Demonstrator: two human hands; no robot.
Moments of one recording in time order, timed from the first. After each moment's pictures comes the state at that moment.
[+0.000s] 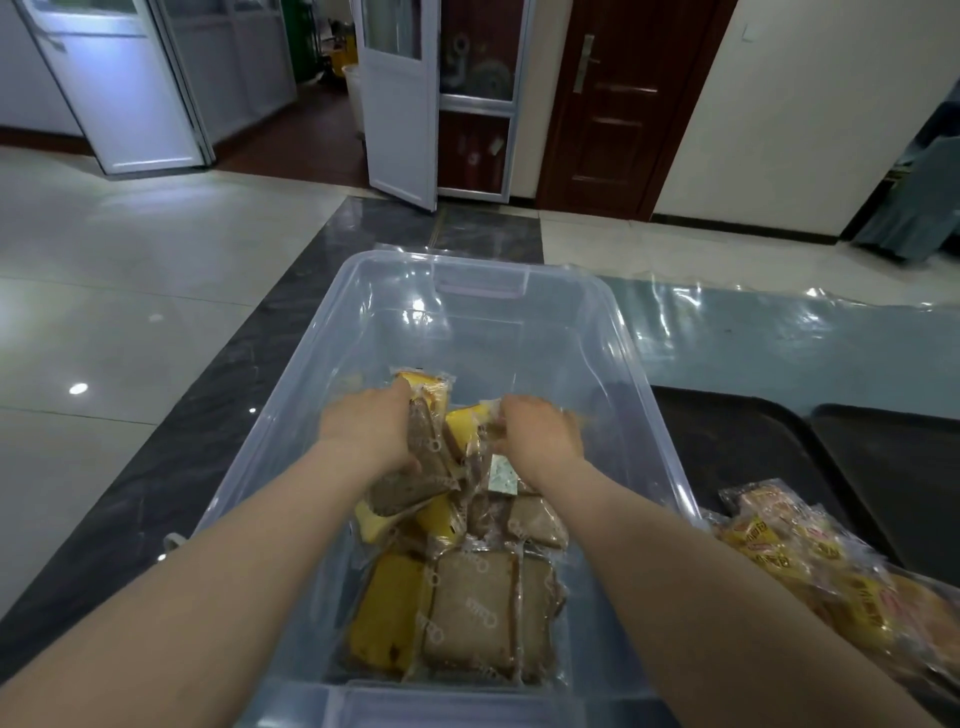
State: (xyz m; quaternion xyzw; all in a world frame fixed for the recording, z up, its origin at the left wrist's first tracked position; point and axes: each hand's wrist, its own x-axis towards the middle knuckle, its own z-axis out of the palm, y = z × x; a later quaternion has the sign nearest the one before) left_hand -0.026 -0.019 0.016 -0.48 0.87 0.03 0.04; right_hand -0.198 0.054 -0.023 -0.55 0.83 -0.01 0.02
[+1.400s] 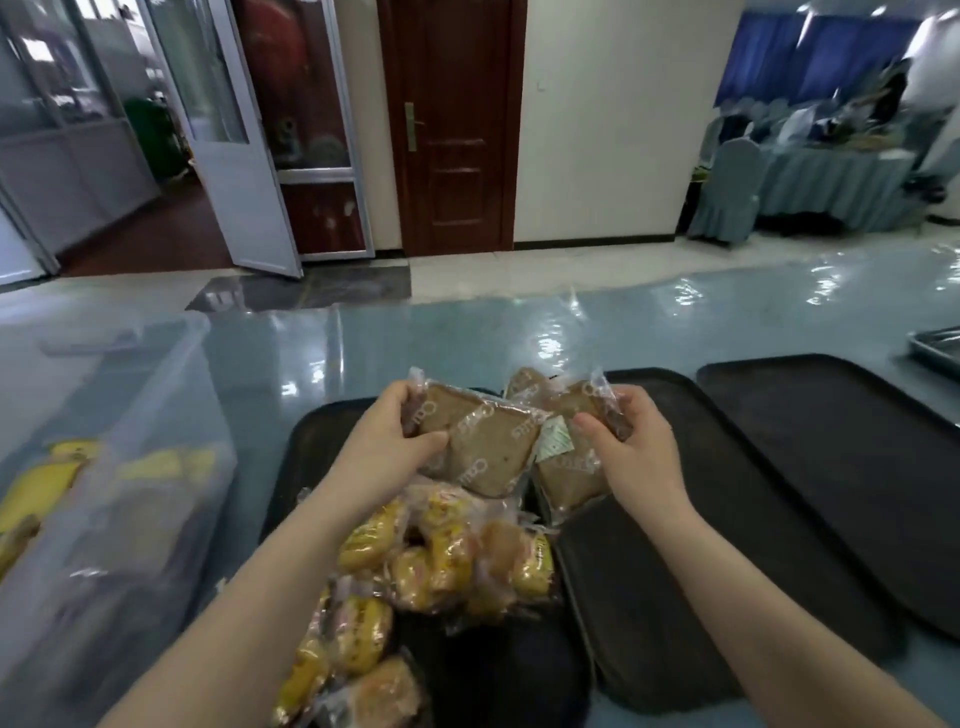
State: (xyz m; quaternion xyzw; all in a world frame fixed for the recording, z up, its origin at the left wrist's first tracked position) left_hand -0.375 0.315 0.060 -0.30 0.79 0.48 -0.25; right_hand -0.560 0.483 0.022 -0.32 0.73 -0.61 0.05
